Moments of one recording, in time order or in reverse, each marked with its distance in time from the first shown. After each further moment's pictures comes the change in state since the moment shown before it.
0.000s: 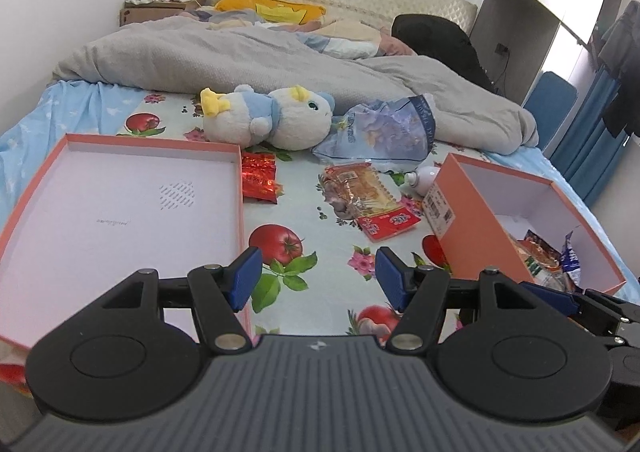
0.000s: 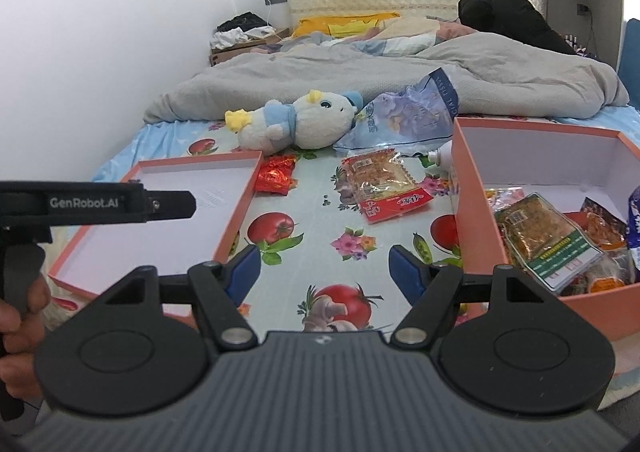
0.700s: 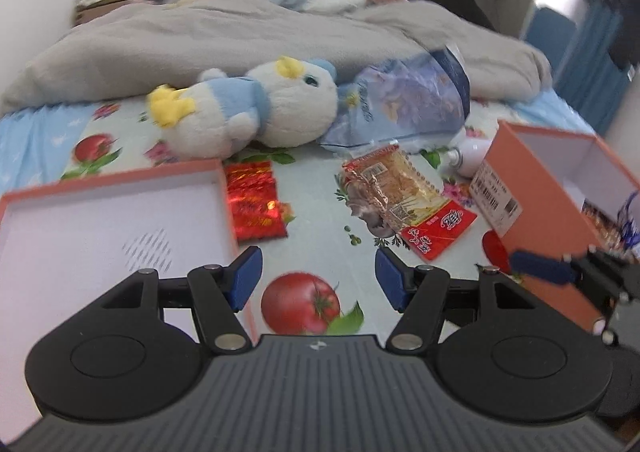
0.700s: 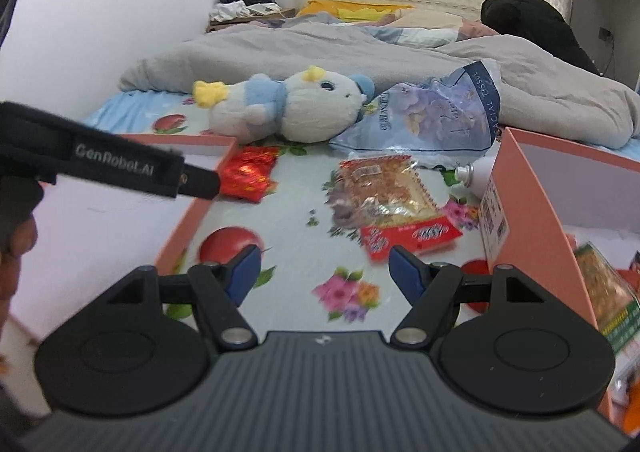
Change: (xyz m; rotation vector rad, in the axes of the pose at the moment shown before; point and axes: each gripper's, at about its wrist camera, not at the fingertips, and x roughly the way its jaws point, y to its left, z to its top) left arm 0.160 0.020 0.063 0.192 0.133 -0.018; right arm 0.133 -0.001 0.025 -0.111 0.024 -0.055
